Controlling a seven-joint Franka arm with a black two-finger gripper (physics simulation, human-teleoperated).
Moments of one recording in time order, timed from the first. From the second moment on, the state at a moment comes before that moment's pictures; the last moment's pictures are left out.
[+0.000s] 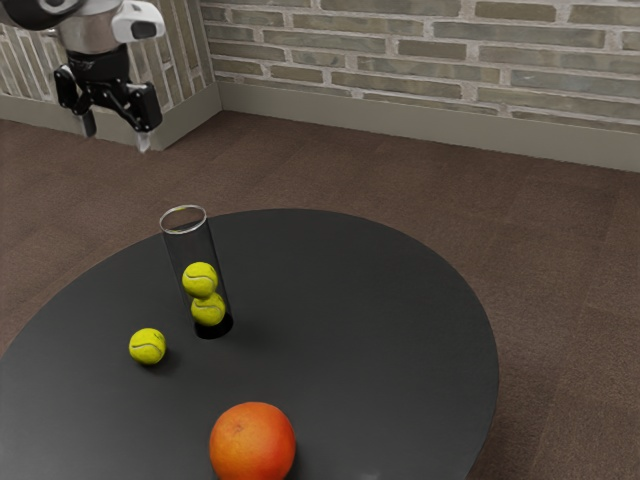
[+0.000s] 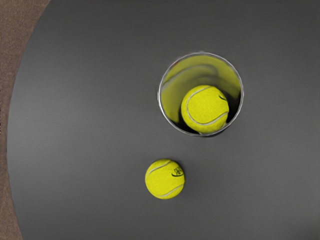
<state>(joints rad) -0.04 -0.12 0.08 -1.60 0.19 1.52 -0.08</state>
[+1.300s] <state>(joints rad) 0.07 0.13 0.24 -2.28 -0.17 2.28 -0.31</state>
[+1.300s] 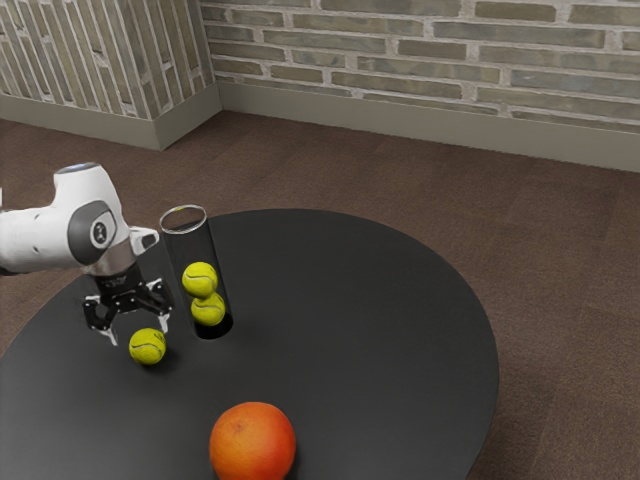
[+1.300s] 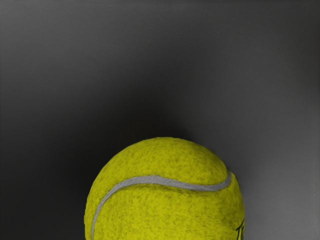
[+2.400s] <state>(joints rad) 0.06 0.21 0.24 -2.29 -0.29 2.36 -0.21</state>
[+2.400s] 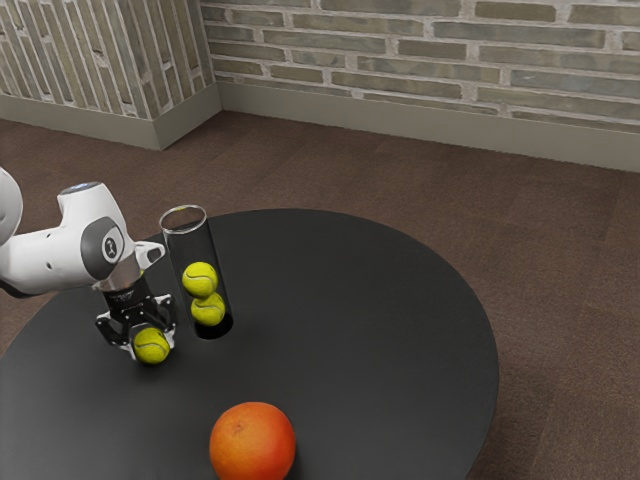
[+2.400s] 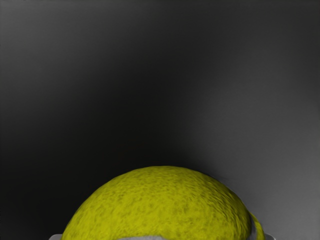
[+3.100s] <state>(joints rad) 0.06 -0.23 0.24 -2.39 -0.14 2.22 -0.29</state>
